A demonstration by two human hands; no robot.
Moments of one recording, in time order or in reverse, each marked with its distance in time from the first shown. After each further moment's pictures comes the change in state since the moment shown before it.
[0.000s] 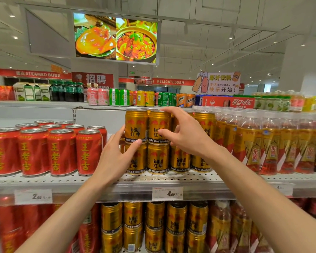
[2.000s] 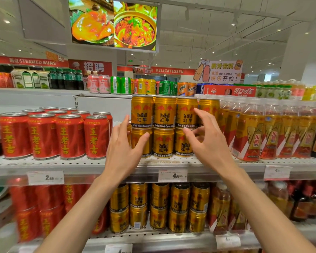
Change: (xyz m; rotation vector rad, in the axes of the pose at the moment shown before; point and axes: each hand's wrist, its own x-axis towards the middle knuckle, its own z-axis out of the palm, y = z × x) left_hand -0.027 -0.007 0.005 0.117 0.079 0.005; right_hand -0.072 0.011 0.016 0.015 0.248 0.184
